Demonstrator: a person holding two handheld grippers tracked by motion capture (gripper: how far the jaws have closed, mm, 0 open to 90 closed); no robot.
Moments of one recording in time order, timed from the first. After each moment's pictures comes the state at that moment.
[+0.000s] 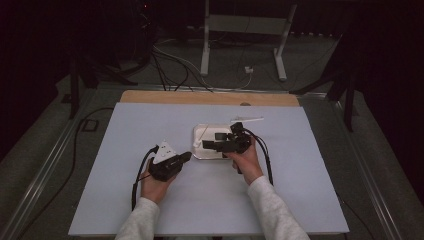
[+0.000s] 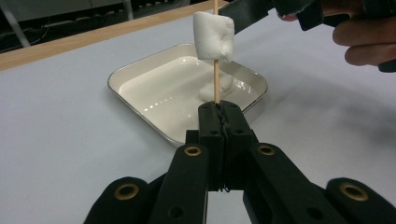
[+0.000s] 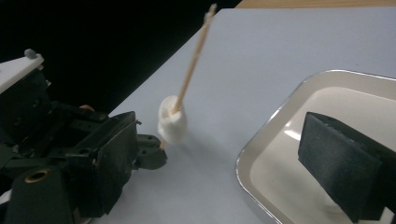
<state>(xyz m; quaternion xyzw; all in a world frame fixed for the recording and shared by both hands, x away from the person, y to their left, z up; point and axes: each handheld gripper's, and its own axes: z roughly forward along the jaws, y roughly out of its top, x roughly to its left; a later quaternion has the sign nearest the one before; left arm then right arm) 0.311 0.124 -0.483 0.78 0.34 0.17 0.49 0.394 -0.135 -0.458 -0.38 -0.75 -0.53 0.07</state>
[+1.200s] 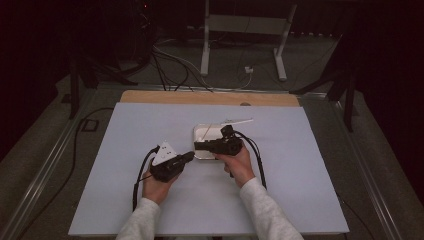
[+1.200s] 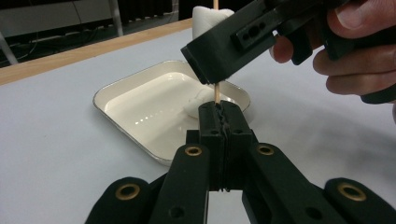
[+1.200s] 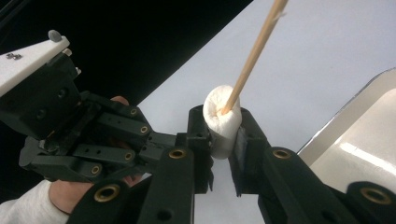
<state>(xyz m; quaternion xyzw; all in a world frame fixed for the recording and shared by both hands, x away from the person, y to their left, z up) 0.307 0.120 -0.479 0.78 0.32 0.17 0.52 0.385 -0.111 -0.457 -0.35 -0.76 -0.54 0.12</state>
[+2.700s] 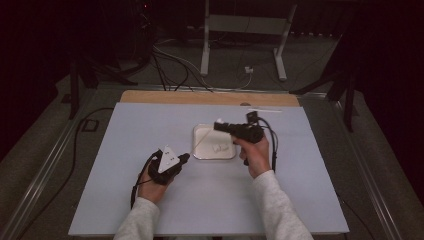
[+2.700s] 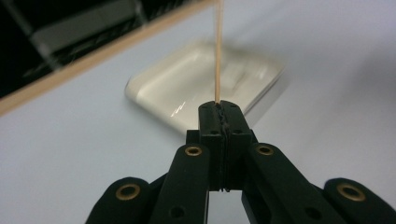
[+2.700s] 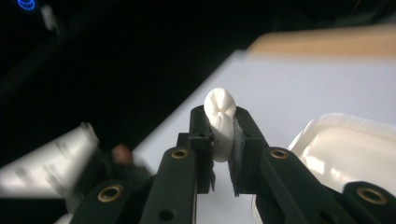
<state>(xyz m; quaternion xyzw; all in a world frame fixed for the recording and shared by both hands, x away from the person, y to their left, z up) 0.304 0.128 -0.493 0.81 0.30 0.25 0.44 0.399 -0.174 -0.419 -0.40 -0.67 -0.62 0.08</state>
